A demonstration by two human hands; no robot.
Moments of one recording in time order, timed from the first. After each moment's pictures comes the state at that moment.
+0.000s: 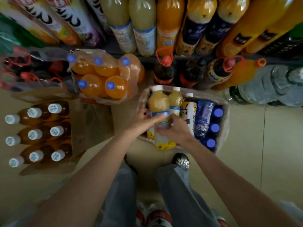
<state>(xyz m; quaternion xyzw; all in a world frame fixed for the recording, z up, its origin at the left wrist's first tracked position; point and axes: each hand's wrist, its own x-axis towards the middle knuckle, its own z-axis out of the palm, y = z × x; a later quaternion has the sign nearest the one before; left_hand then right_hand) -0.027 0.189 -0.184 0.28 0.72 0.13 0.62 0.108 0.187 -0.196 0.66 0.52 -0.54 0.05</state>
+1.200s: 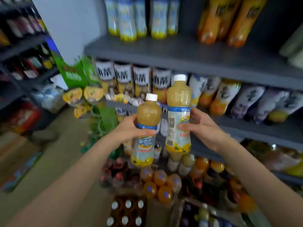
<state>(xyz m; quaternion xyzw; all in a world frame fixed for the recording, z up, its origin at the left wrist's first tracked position) -0.340 0.271 0.323 0.50 0.63 0.35 0.48 -0.115 0.333 0.337 0.40 0.61 -0.62 -0.29</state>
